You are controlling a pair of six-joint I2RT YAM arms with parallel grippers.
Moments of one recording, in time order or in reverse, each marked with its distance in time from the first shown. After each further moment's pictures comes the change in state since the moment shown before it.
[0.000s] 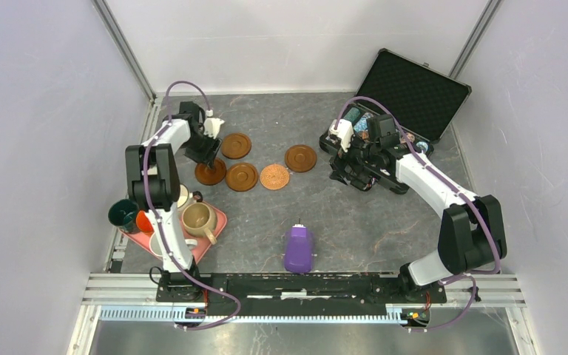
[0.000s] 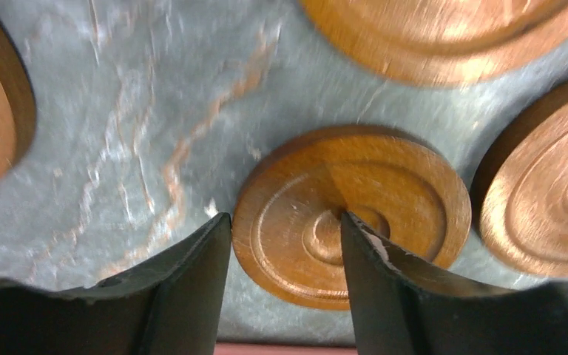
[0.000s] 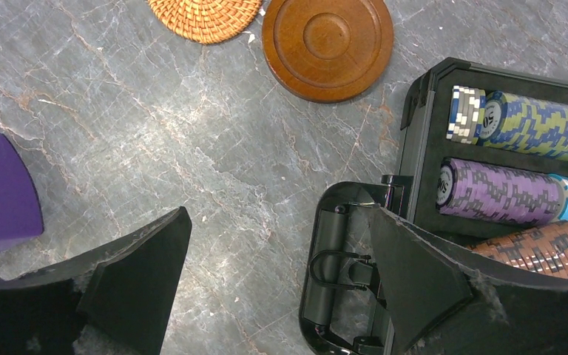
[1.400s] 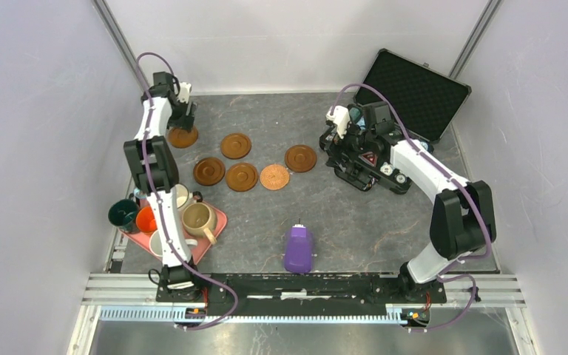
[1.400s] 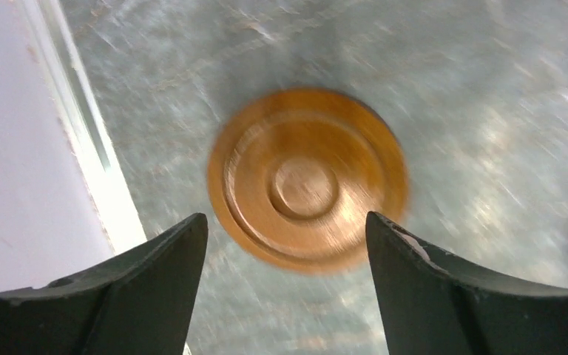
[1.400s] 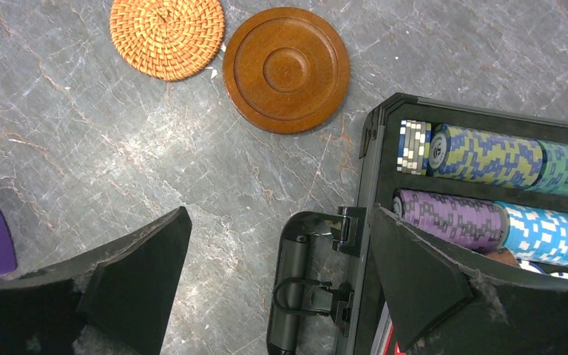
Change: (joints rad) left arm 0.123 0.422 0.743 -0.044 -0.208 -0.156; right arm 0.000 0.123 0.154 -0.014 0.024 0.023
